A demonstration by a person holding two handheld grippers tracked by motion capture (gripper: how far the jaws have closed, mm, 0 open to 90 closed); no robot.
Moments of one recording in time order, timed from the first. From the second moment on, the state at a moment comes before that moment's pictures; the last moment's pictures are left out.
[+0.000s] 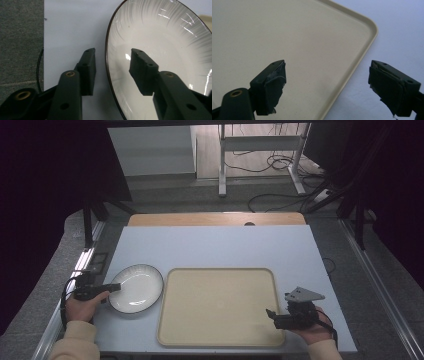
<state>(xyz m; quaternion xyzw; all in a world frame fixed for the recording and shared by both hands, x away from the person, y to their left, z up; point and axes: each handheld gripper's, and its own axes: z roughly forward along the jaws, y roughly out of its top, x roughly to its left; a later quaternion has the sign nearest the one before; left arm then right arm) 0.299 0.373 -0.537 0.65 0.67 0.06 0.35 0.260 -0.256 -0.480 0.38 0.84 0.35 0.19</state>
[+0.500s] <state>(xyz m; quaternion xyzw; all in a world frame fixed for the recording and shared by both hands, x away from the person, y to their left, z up) 0.305 0.371 -0.542 0.66 0.66 0.04 0.36 0.261 -0.258 -0.482 0.39 0.83 0.34 0.19</state>
